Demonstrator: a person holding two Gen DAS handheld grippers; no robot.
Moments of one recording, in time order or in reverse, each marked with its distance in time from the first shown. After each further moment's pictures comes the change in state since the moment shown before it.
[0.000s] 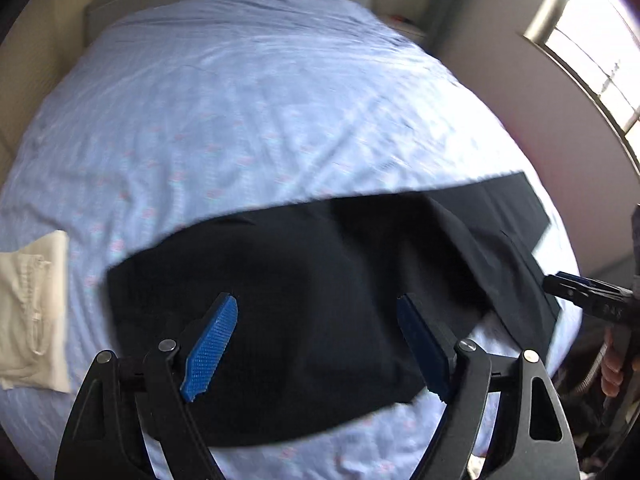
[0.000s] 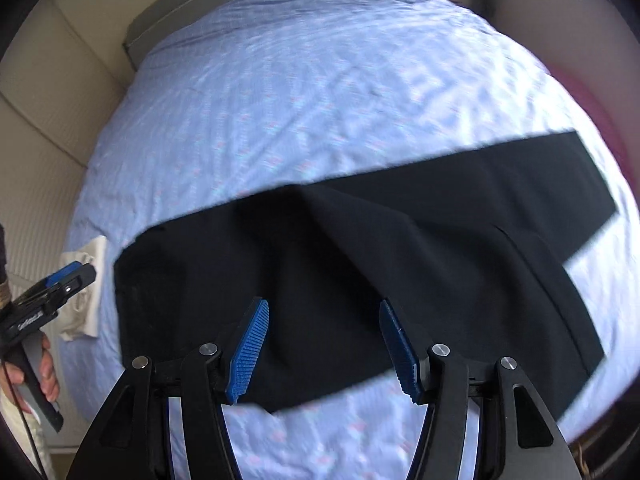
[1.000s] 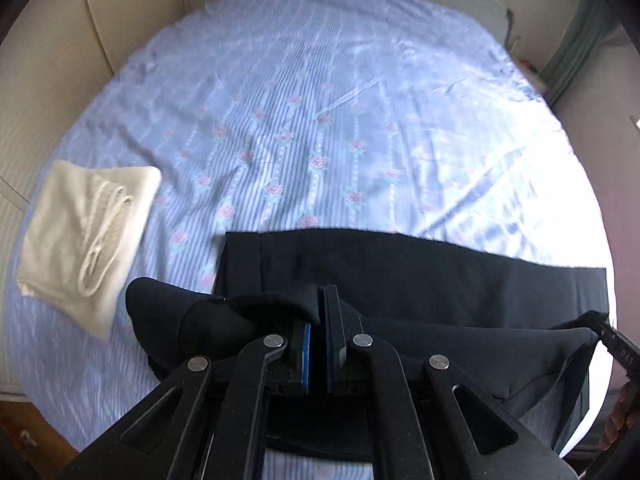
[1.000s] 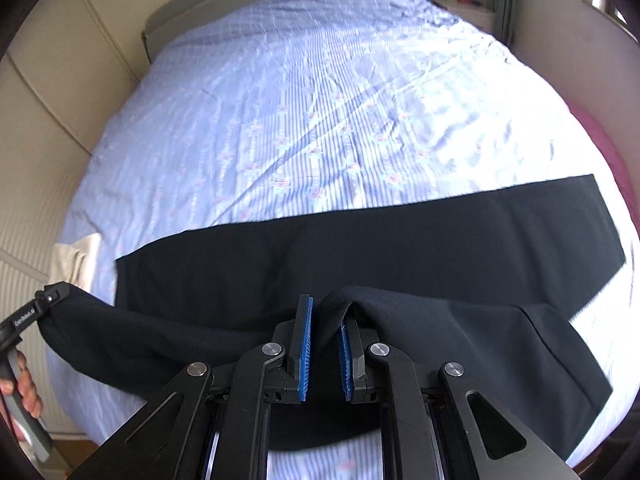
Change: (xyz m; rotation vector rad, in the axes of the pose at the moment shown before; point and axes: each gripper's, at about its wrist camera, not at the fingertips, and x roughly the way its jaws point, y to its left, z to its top) left arm 0.012 0.120 0.038 -0.396 0.019 0.303; right arm 0.033 0.031 0.051 -0.124 -0.036 0.010
